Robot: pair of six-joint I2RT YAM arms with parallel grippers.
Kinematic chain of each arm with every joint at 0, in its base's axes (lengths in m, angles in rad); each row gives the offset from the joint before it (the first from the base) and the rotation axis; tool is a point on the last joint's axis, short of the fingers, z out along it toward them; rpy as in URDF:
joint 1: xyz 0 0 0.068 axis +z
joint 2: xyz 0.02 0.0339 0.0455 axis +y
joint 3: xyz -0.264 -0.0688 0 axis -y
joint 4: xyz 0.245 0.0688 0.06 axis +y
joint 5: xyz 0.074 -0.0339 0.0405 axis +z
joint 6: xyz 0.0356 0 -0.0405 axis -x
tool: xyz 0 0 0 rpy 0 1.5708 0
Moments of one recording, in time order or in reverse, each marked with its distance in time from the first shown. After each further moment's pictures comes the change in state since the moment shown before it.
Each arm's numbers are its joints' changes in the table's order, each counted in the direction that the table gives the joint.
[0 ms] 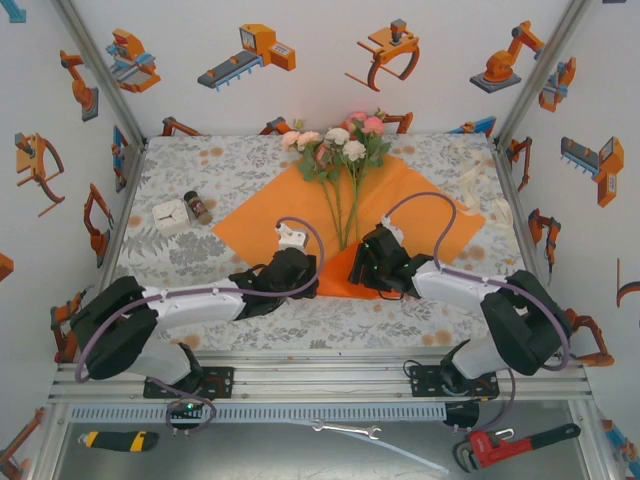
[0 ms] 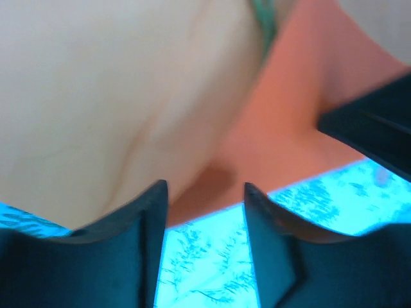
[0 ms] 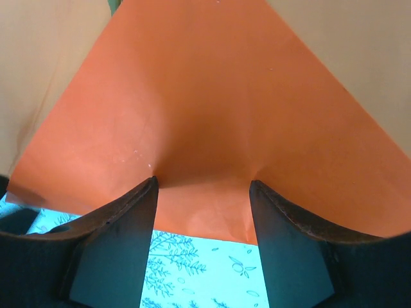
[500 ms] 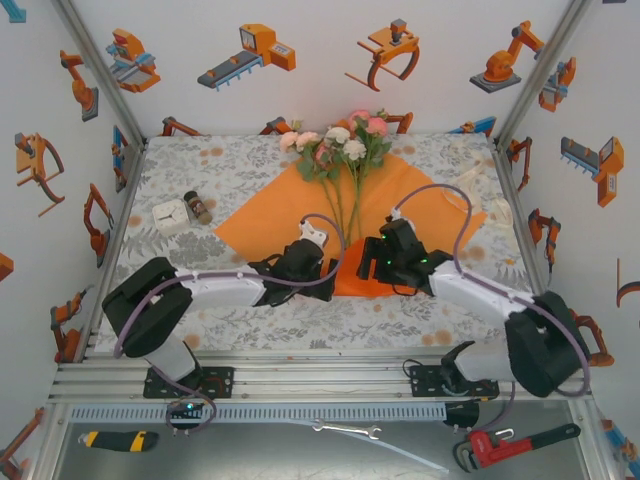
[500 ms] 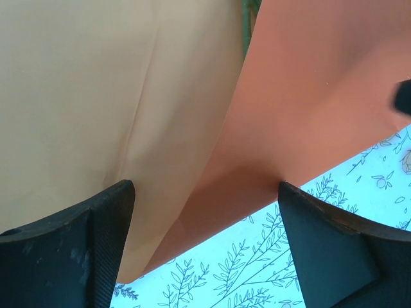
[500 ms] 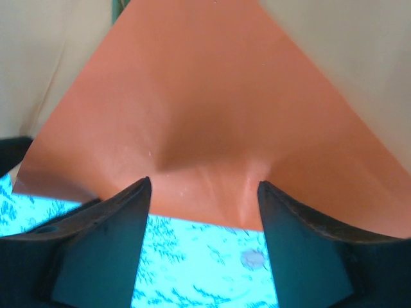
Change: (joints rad) left arm 0.043 0.198 0.121 0.027 -0.131 -0.136; right arm -0.104 -0.194 0.014 0.152 0.058 0.187
